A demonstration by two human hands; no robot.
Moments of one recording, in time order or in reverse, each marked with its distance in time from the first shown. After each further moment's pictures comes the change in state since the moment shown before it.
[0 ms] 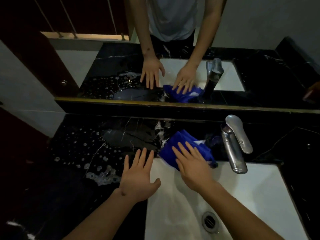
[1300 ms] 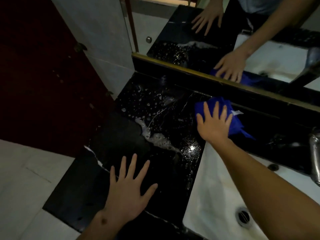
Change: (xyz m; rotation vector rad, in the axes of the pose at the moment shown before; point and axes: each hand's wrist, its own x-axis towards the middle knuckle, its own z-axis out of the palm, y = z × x) left_hand -0.193 -0.093 0.036 -0.143 -0.014 -0.406; right_hand 0.110 -0.113 0.011 -0.005 -0.048 0.161
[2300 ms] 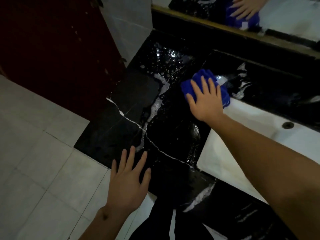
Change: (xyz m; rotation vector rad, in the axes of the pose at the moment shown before) left_hand -0.134 -0.024 0.049 -0.159 0.000 -0.173; right_hand -0.092 -0.047 0.039 -0.030 0.056 -0.343
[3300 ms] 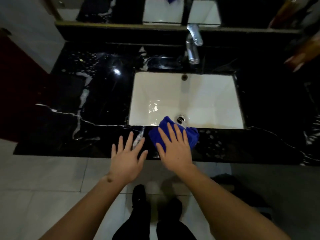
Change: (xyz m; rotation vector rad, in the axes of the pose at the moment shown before) left_hand -0.076 0.125 0.068 0.238 -0.060 0.441; right_hand -0.377 0.045 0.028 0.095 0.060 0.257
